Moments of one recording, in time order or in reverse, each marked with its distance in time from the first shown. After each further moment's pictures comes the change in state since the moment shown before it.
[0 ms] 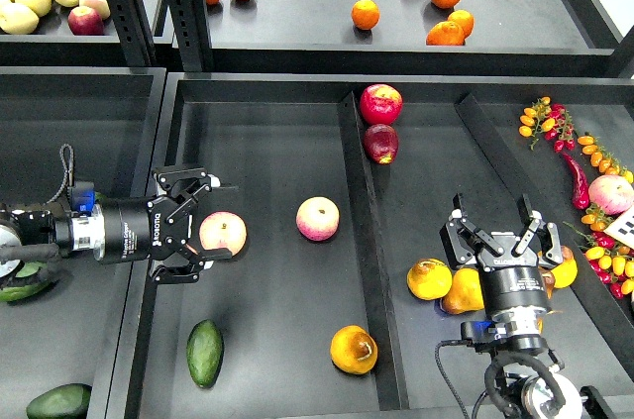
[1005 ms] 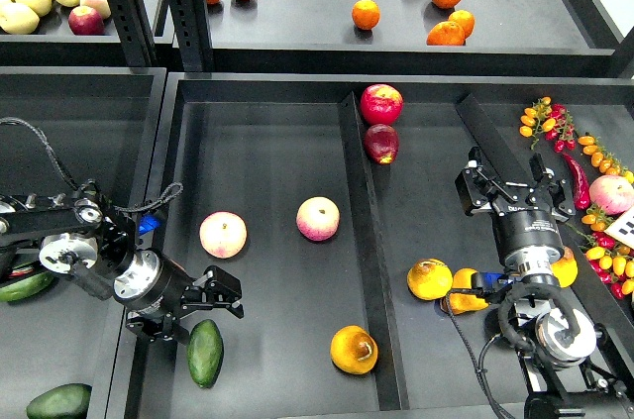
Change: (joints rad) left arm -0.500 -0.122 0.876 0.132 0.203 0.000 0.000; right arm 0.154 0.000 0.082 0.000 0.077 -0.226 0.000
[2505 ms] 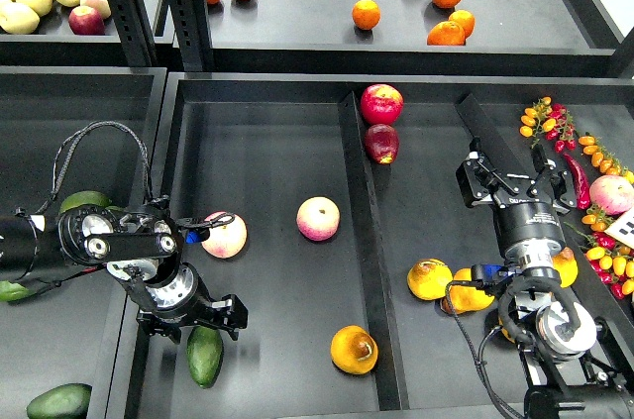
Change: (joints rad) left arm -0.081 -0.298 0.288 0.338 0.056 0.000 0.000; right arm 0.027 0.000 0.003 0.002 0.001 0.007 0.000
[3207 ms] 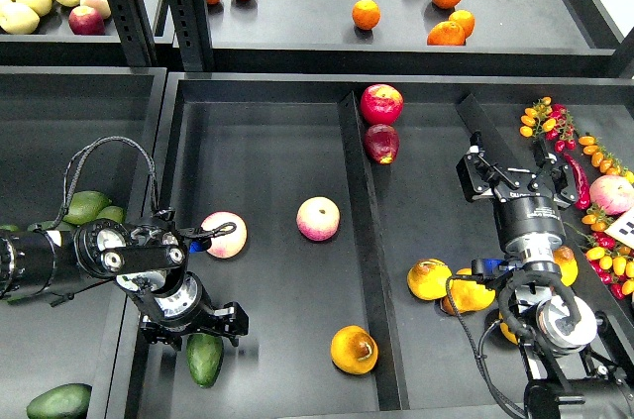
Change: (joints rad) left arm 0.061 -0.057 0.000 0.034 -0.006 0.000 0.000; right arm 0.011 0.000 0.002 -0.003 0.000 -0.005 0.000
